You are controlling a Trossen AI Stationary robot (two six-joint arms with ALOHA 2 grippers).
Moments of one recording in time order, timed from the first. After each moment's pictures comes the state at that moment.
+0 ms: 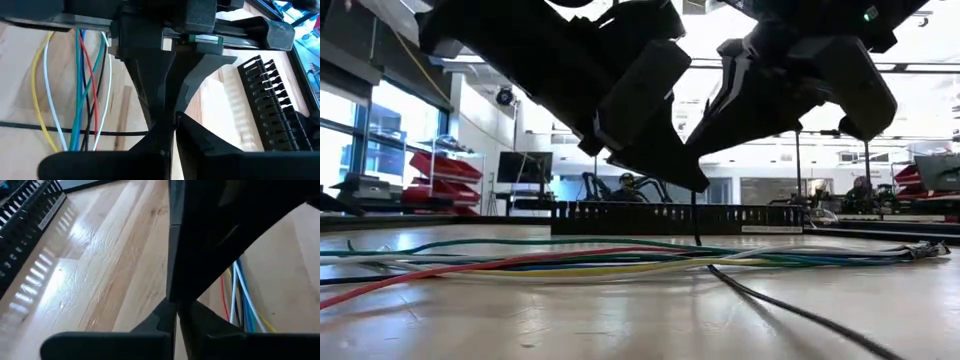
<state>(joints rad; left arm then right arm) -0.42 2.02 1.14 0.17 -0.61 -0.28 0.51 1.82 1.05 -0.11 0.65 0.02</state>
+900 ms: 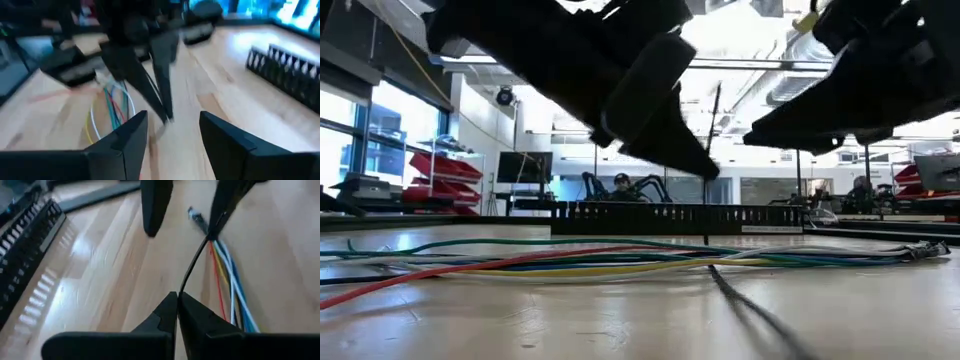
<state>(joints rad) -0.40 2.02 1.14 0.29 -0.57 -0.14 0.55 1.71 0.44 0.97 0.62 0.17</state>
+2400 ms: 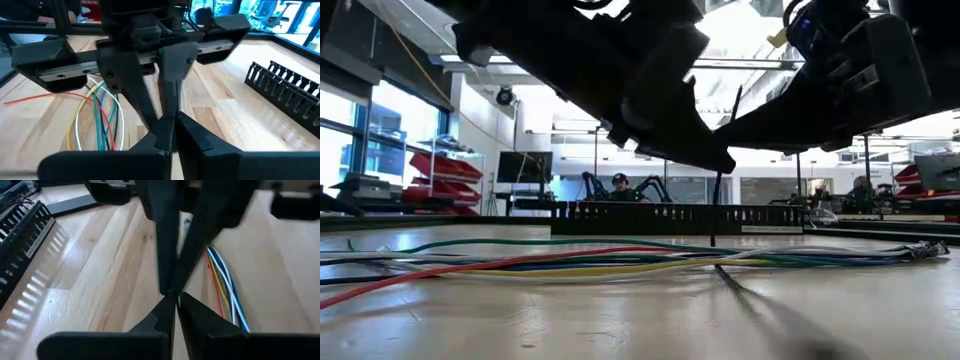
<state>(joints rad) -0.38 1.99 1.14 0.25 -0.50 -0.16 0.48 1.78 0.50 0.99 0.57 0.14</state>
